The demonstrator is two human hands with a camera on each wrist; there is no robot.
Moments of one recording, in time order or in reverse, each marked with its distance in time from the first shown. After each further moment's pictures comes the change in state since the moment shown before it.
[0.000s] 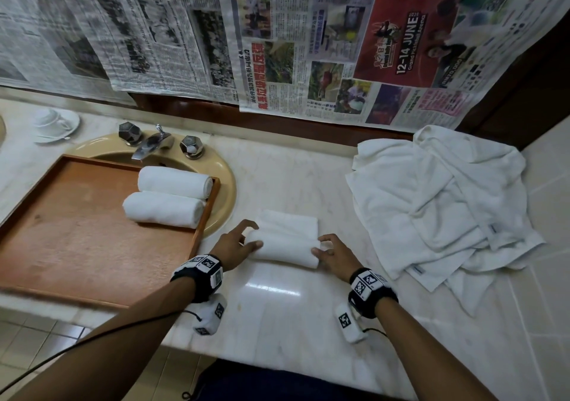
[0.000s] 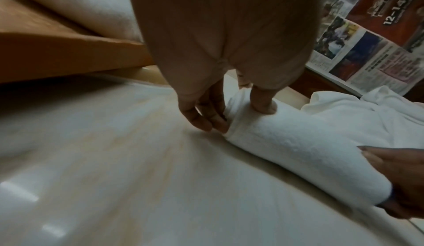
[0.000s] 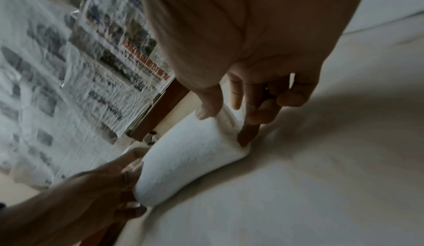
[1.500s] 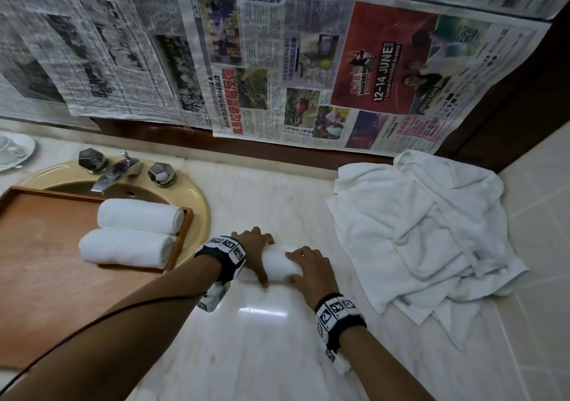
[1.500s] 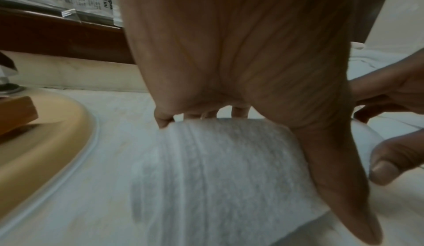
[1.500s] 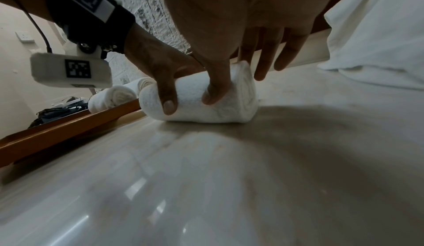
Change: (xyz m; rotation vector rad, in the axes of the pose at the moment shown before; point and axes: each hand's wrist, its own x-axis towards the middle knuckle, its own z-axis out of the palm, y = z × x) left_hand 0.099 0.106 0.010 0.781 -0.441 0.054; right_hand 0.022 -0.031 0.001 -0.521 0.267 -0.366
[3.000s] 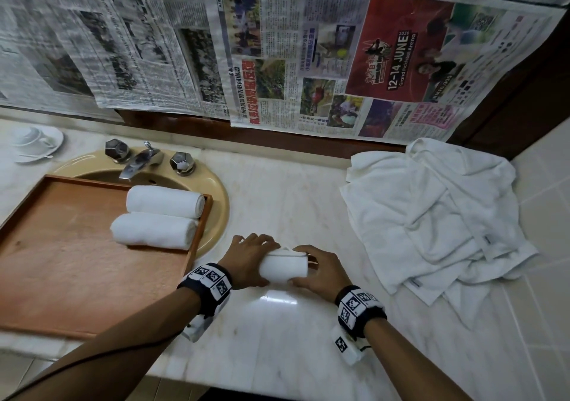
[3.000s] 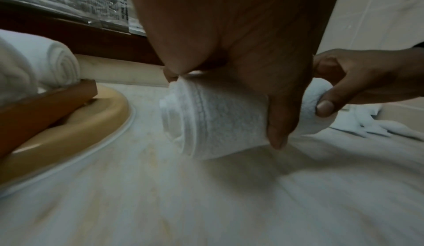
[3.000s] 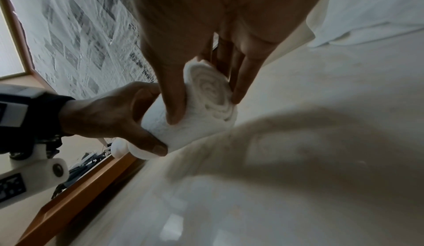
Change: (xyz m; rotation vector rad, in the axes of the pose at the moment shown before) left_hand -0.076 -0.029 0.060 0.047 0.378 0.188; right_hand -0.036 -0.023 -0.009 0.553 -0.098 0.046
